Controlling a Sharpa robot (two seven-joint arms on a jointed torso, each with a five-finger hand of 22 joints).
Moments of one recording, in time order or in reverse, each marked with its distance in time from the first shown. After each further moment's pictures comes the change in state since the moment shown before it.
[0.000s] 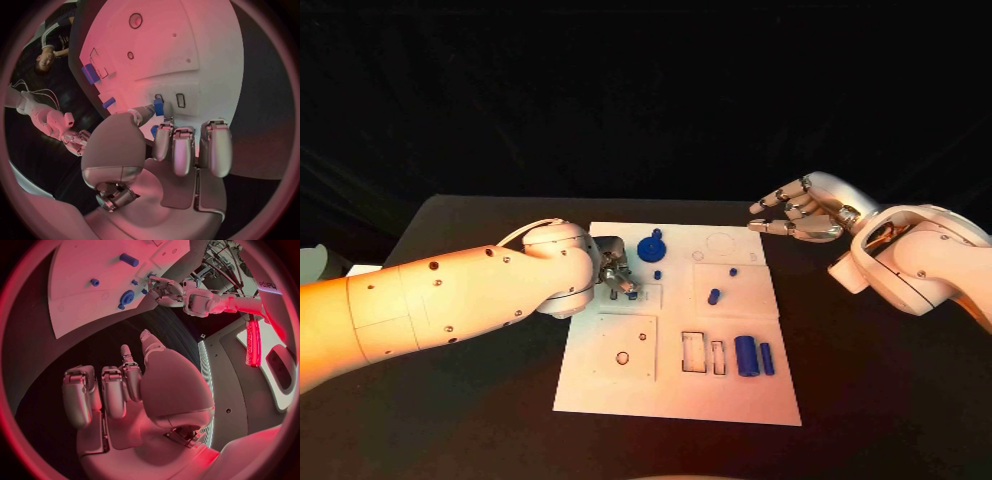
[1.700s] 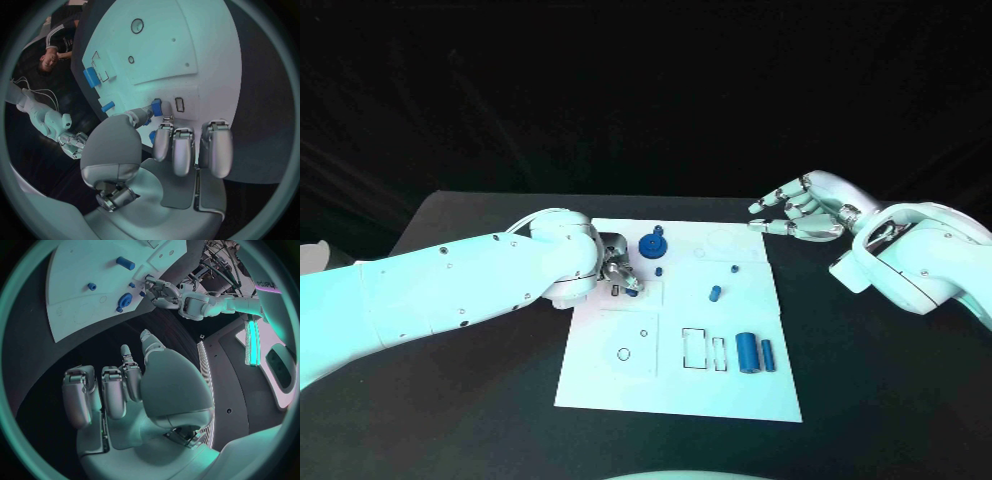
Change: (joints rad) left arm 0.010 0.034 0.005 -0.062 0.050 0.102 0.006; left_hand -0.104 -0.003 0.045 -0.067 -0.020 0.023 -0.015 0.022 0.010 0.000 0.000 0.004 0.000 0.000 0.000 0.000 0.000 -0.016 0.000 0.000 0.016 0.000; right arm -0.001 -0.004 0.000 0.012 0.001 0.019 -0.001; right_hand 0.000 0.000 -0.006 0.000 0.004 0.000 0.000 0.000 0.000 0.000 0.000 -0.003 0.000 0.000 0.000 -0.004 0.000 0.000 0.000 0.000 0.000 0.000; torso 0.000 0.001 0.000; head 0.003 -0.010
